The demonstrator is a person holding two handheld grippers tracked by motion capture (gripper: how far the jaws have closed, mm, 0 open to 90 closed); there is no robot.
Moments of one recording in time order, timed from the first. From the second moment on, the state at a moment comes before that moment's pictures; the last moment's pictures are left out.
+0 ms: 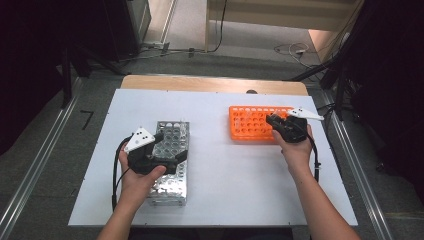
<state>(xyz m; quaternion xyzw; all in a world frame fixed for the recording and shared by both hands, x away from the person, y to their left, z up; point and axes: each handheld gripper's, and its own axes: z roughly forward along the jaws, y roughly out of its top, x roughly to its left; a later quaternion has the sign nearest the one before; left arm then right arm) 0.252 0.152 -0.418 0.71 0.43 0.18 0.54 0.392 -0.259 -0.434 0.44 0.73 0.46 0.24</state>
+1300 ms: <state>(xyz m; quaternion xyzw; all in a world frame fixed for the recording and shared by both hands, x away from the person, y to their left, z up) 0.255 0.121 -0.418 0.72 0.40 0.16 0.54 0.299 -0.201 -0.420 0.31 0.79 0.49 0.17</state>
